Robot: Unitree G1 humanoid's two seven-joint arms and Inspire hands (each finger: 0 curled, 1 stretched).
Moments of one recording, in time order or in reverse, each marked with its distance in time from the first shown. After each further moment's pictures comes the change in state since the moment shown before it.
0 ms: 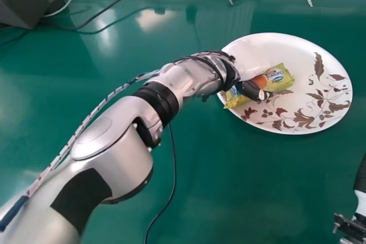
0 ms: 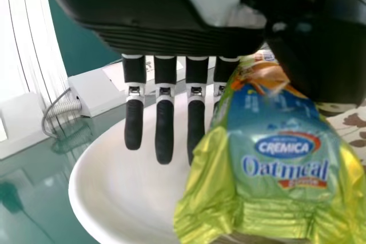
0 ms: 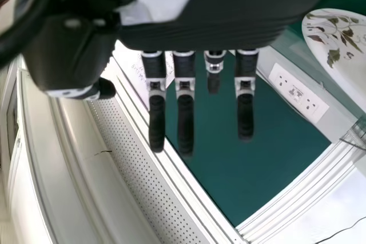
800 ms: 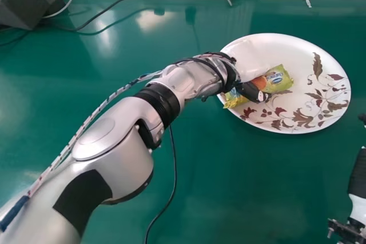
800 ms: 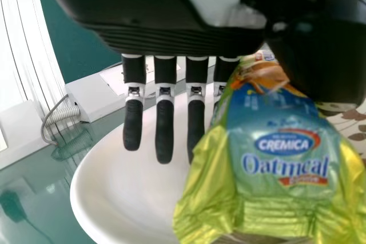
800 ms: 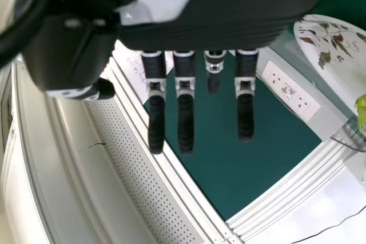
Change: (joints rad) left arm 0.000 0.002 -0.036 0.000 0.003 -0.012 0.020; right arm 0.003 0.001 -0.018 0.054 0.004 -0.004 0.088
